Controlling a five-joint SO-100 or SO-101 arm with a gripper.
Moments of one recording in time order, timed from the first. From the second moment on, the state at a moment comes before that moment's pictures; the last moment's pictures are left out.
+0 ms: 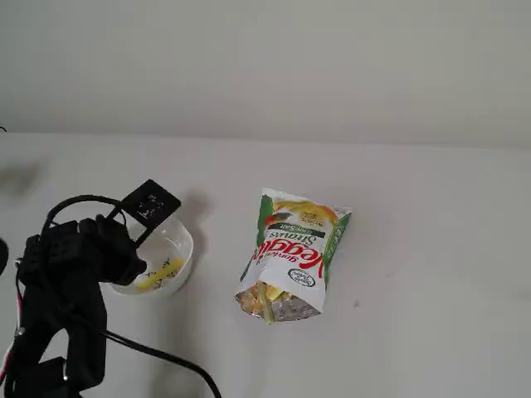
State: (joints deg) arm -39.9 89.1 94.0 53.8 -31.2
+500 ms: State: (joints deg) arm -30.5 116.9 94.0 68.0 -9.6
